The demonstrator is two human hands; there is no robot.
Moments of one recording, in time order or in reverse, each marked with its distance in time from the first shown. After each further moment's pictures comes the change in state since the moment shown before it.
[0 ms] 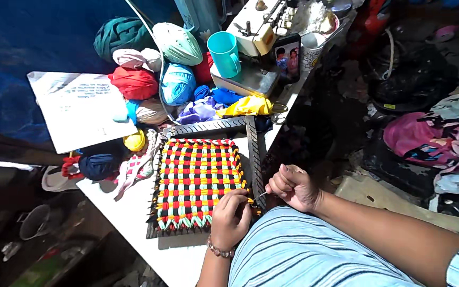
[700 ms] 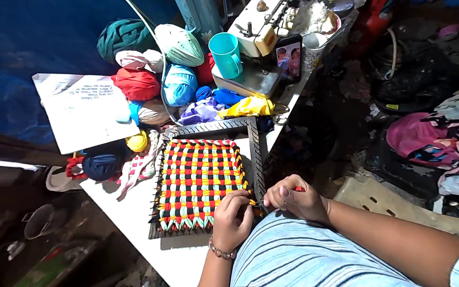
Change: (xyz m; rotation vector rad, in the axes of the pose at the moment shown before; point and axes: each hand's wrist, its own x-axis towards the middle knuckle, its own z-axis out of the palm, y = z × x) left_hand -0.001 -0.001 -0.002 -0.018 -0.013 0.001; right_hand -0.006 -0.002 0.006 -0.426 -0.371 -0.216
